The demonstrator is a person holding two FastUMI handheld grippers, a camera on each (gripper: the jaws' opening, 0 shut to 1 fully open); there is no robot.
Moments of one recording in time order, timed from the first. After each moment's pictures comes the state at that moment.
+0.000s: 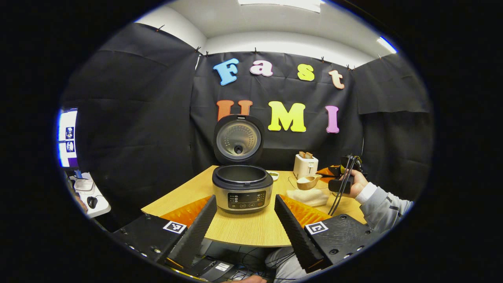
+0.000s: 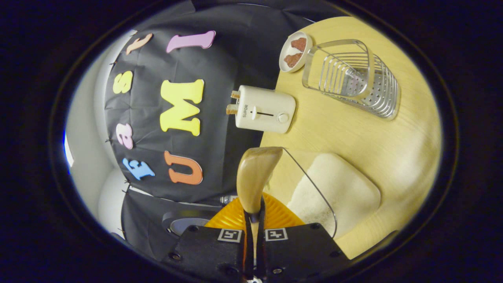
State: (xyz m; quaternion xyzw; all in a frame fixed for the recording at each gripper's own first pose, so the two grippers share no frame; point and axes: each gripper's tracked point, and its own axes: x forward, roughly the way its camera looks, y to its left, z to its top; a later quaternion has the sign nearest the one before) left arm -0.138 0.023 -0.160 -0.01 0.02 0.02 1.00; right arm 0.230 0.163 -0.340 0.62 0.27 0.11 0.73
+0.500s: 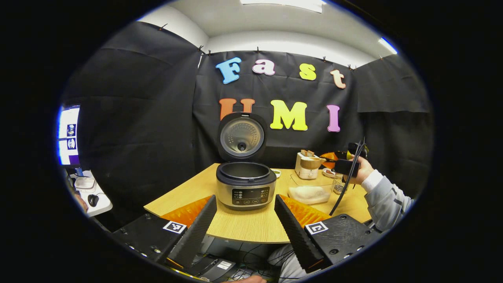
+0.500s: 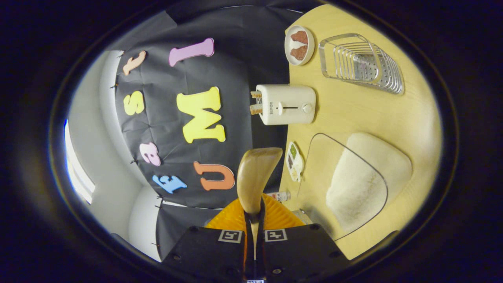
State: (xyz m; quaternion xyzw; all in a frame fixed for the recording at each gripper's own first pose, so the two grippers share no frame) left arm -0.147 0.034 -0.167 -0.01 0.02 0.02 1.00; right arm 0.226 0.187 -0.268 0.70 0.24 0.16 0.65
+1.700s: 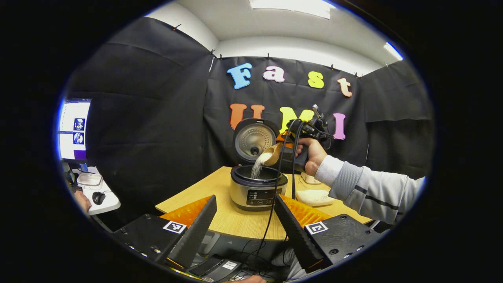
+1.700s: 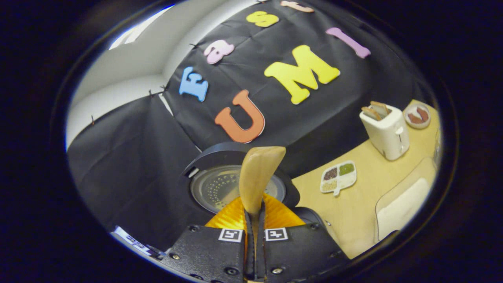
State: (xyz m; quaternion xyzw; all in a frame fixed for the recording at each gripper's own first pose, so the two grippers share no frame) left arm -0.180 0.078 -0.163 -0.03 0.00 0.04 1.00; right arm 0.204 0.463 -0.200 0.24 0.15 0.26 0.92
